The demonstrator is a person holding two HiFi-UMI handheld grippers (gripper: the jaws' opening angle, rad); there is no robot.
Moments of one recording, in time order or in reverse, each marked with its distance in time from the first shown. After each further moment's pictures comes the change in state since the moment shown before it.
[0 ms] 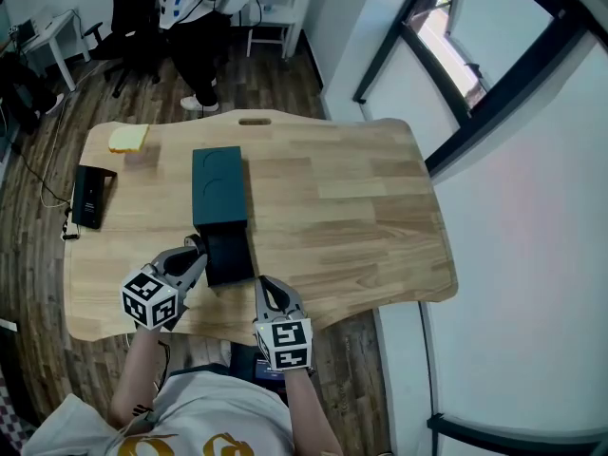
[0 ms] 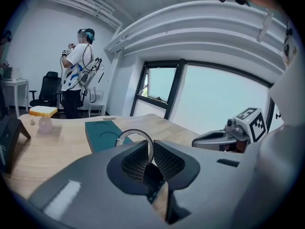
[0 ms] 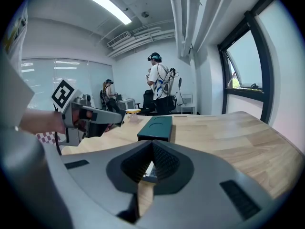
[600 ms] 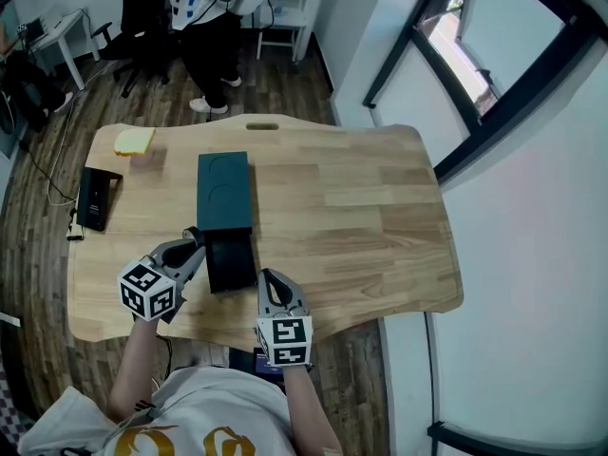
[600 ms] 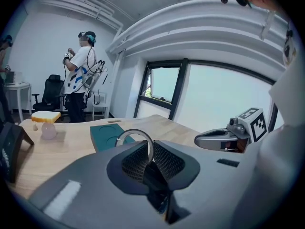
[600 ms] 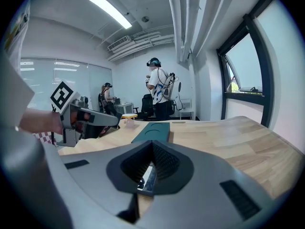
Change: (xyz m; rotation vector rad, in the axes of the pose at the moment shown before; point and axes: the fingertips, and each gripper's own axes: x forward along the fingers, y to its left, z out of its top) left arm 0.012 0.029 0.015 0.010 -0.001 0.041; right arm 0.023 -0.020 0.020 -0.001 -0.056 -0.026
